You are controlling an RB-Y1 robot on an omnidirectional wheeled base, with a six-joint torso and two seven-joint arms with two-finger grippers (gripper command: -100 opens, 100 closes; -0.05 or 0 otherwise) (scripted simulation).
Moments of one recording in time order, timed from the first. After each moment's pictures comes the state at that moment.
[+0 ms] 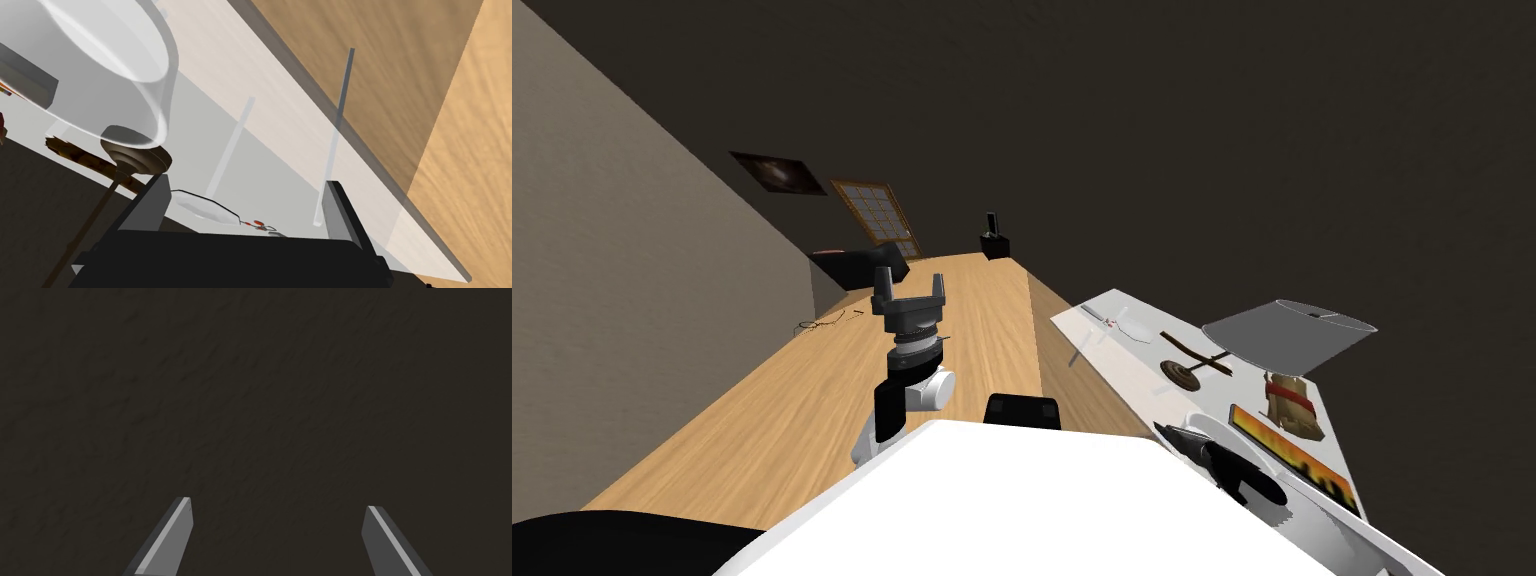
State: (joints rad) left arm 0.47 0.04 -0.04 -2.37 0.10 -0.62 0.17; right arm 0.78 -1.04 0.11 -1.75 -0.23 0.48 0.87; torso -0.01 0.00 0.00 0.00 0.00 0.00
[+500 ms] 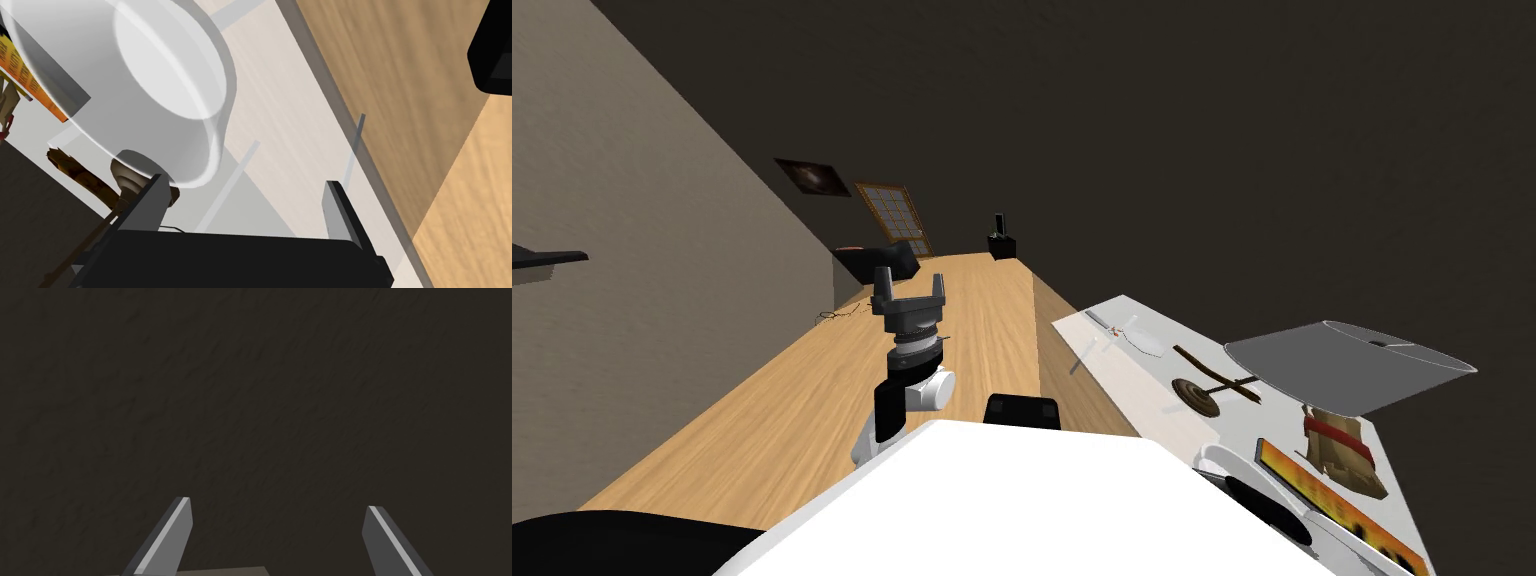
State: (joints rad) left arm 0.47 0.04 -0.04 -2.37 0.10 -0.62 0.17; right arm 0.84 -1.06 0.17 -1.70 -0.23 0.57 0.94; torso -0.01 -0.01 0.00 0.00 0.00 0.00
